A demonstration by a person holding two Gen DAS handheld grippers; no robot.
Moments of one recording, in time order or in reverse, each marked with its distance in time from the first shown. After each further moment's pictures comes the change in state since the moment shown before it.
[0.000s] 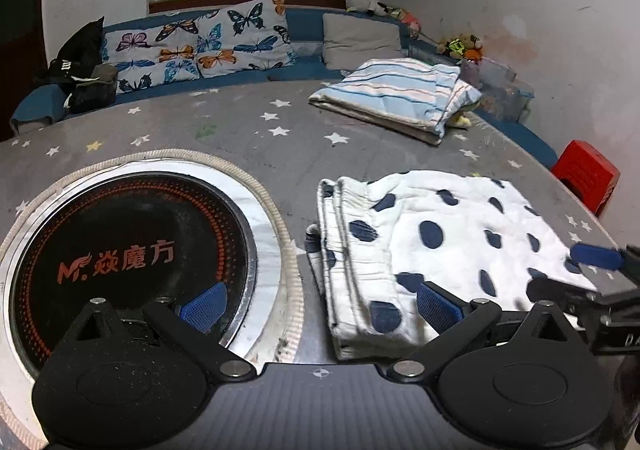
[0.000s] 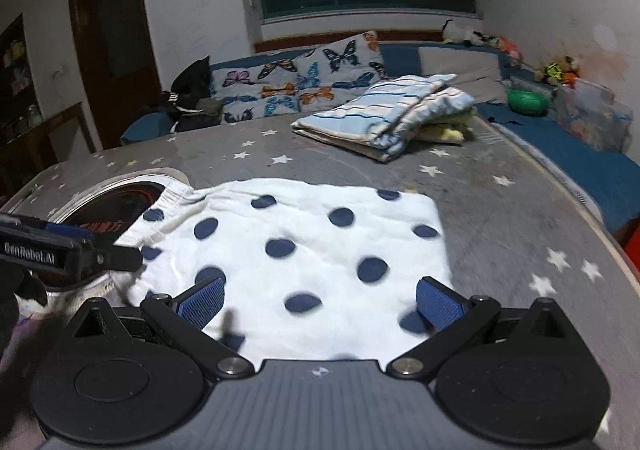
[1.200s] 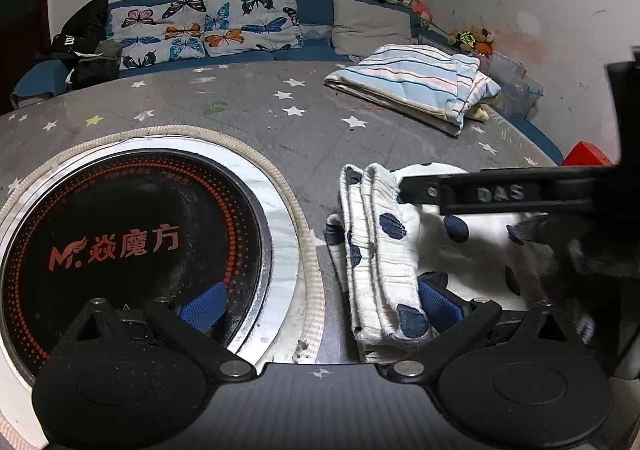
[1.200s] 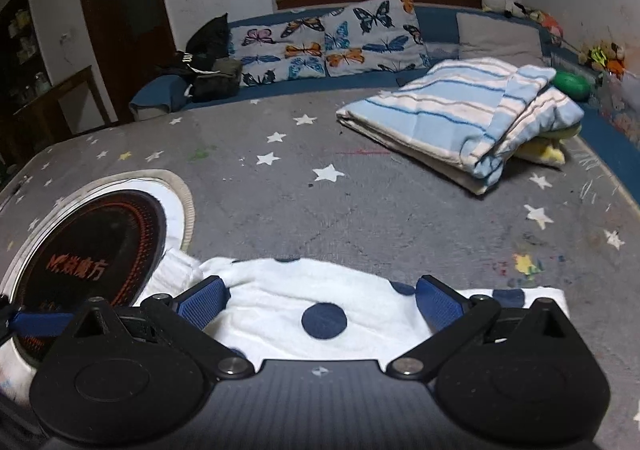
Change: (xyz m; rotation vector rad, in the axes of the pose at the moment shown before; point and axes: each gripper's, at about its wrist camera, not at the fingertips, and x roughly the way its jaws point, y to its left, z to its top) left arm 0.015 0.016 0.002 -0.044 0.047 -0.017; right arm 0.120 0.043 0.071 -0.040 0.147 0.051
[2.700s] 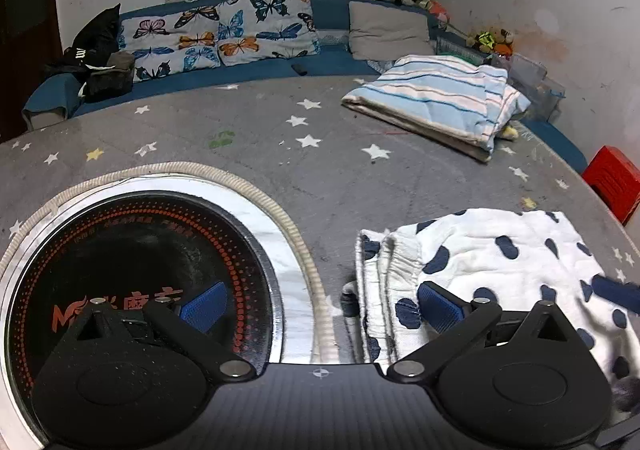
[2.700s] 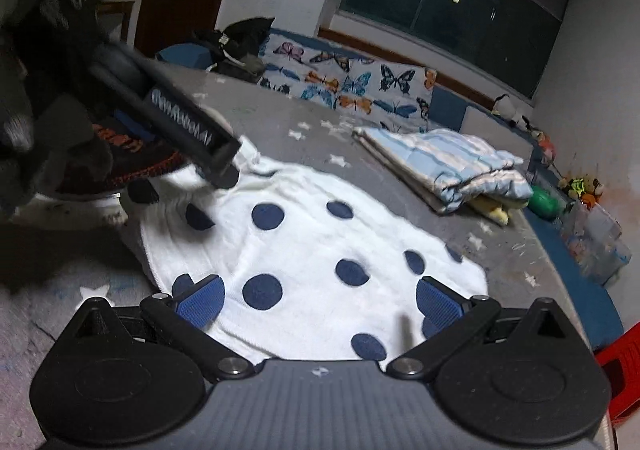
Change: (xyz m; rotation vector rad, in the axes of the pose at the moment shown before) left arm 0.026 -0.001 0.037 0.009 -0.007 0.070; right arm -0.080 0.042 -0.086 -0.402 -0.146 -0.166
